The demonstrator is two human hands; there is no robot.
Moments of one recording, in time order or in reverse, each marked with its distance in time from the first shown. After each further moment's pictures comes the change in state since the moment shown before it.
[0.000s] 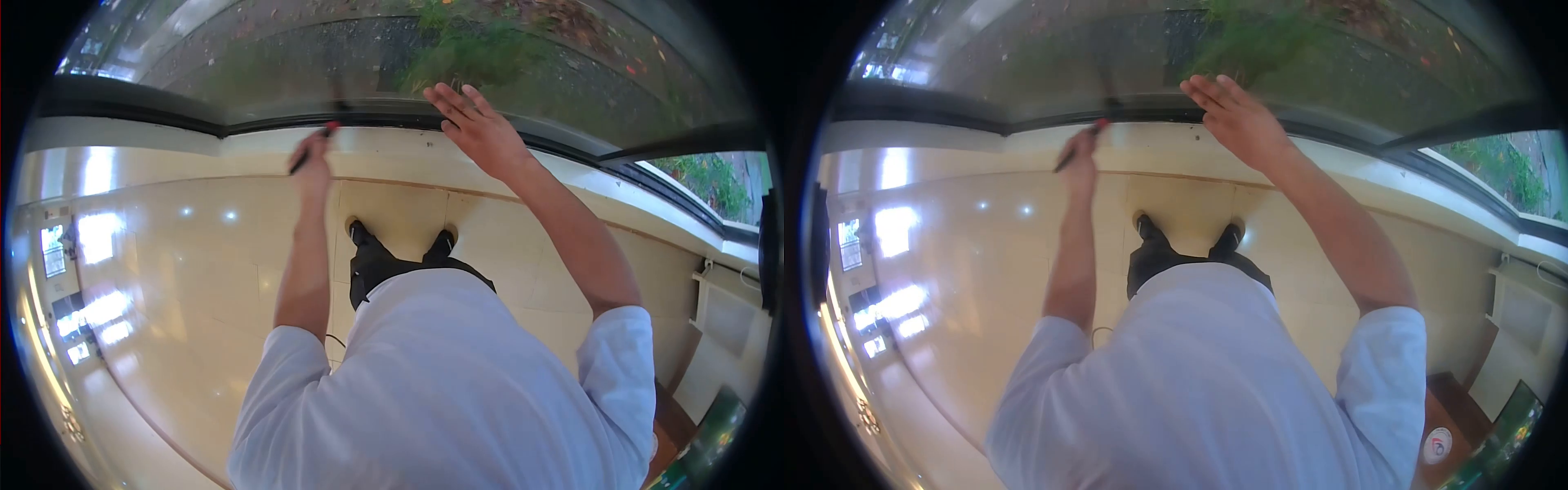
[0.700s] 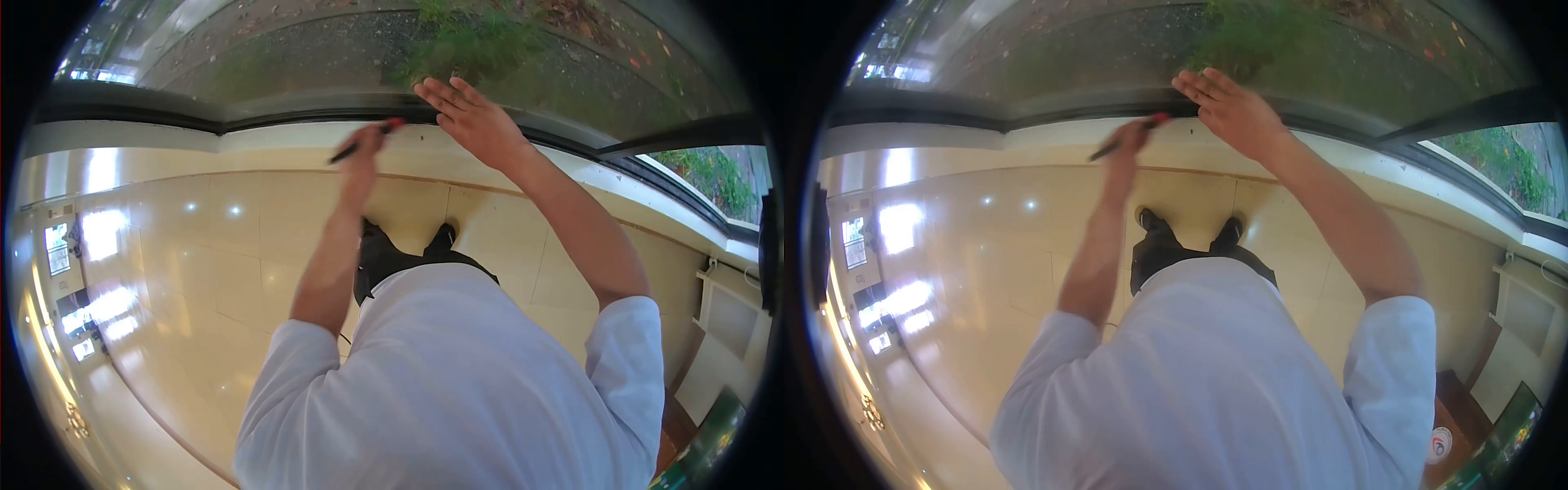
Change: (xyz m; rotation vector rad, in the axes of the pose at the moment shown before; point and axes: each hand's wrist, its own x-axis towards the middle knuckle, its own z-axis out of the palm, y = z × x) left_hand -0.052 0.022 0.073 -0.287 -0.245 -0.136; right_hand -0.003 0.007 0.011 -0.146 0.038 -0.104
